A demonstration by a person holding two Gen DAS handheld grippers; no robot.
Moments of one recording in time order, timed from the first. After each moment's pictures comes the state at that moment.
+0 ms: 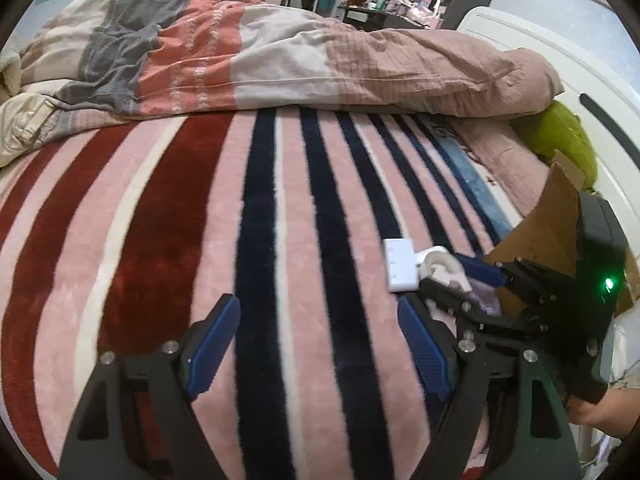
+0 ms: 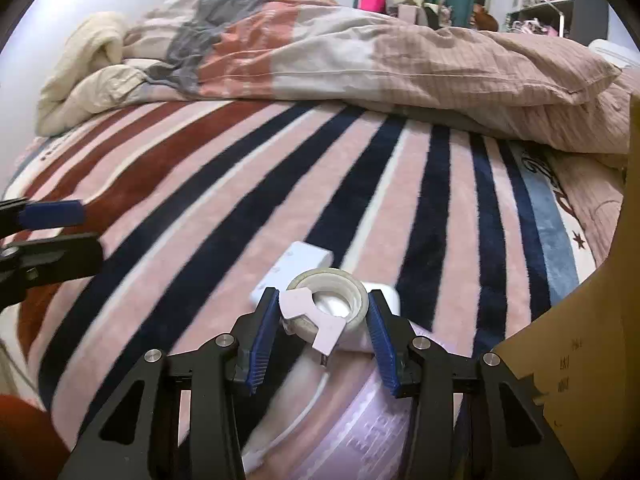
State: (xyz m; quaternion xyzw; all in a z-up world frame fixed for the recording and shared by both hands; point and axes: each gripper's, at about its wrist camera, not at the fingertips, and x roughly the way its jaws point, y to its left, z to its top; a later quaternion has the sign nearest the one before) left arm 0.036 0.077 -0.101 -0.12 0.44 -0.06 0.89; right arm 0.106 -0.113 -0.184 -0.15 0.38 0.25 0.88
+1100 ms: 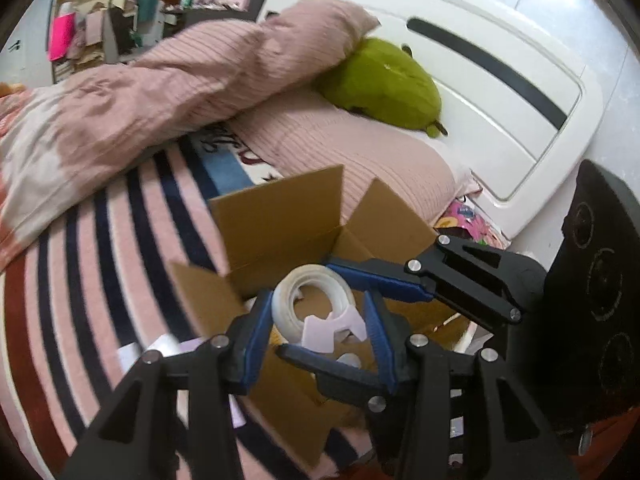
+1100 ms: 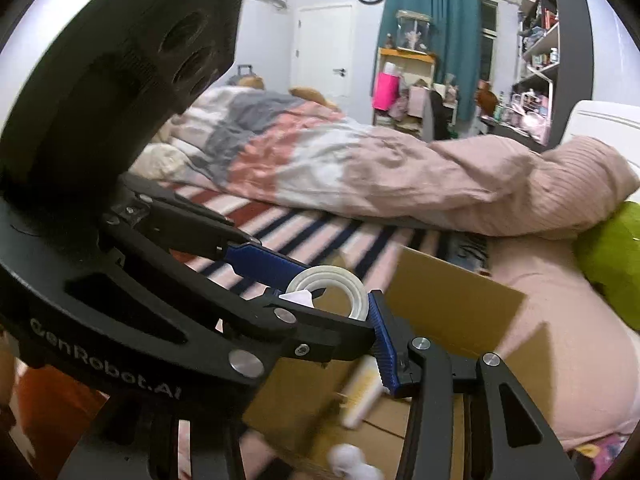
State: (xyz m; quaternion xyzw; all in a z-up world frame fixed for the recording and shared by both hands) left arm 0.089 -0.162 0.015 -0.01 0.45 -0.32 0.84; right arm 0.058 -0.255 -0.043 -0.14 0.27 0.28 0.91
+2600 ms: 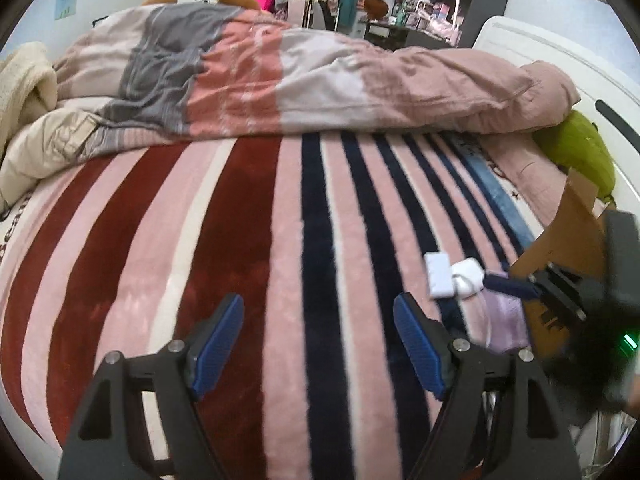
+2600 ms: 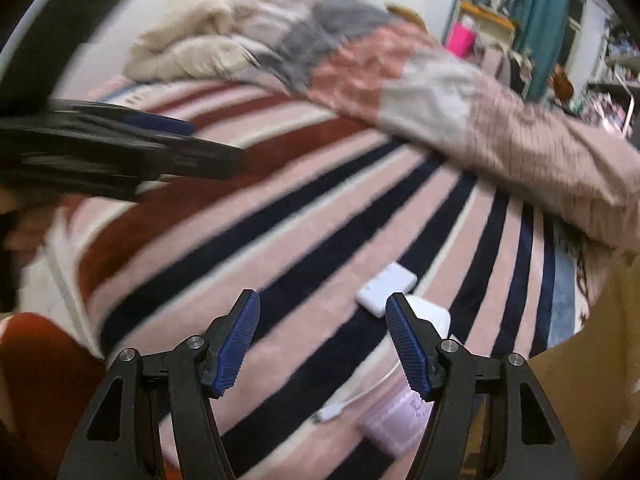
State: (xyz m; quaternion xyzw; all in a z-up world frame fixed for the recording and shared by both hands) left arm 0.015 0.110 -0.083 -0.08 0.42 0.00 0.90; right arm 0.066 -0.075 -0.170 -0.24 0.37 0.32 0.83
